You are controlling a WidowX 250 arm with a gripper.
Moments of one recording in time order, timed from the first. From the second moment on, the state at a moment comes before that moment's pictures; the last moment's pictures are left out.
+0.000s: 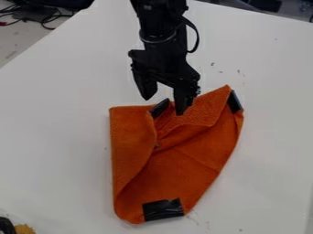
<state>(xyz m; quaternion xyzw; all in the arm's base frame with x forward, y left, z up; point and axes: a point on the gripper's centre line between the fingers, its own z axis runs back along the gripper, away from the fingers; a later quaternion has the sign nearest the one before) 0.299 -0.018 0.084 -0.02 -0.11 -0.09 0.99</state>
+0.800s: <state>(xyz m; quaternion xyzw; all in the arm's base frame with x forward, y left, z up) 0.226 -0.070 0.064 -0.03 -0.10 0.02 0.99</state>
